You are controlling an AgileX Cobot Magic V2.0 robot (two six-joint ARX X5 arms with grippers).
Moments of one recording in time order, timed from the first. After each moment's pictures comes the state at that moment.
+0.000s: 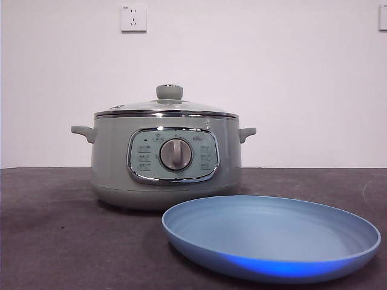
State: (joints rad) left arm 0.01 0.54 0.71 -0.48 0.57 -0.17; right arm 0.10 0.75 0.90 -0.66 -0.57 0.06
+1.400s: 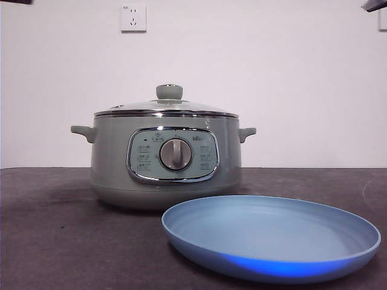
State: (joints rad) left arm -0.06 0.86 0.89 -0.33 0.68 -0.09; right arm 0.16 0.90 1.06 -0.82 -0.60 -0.10
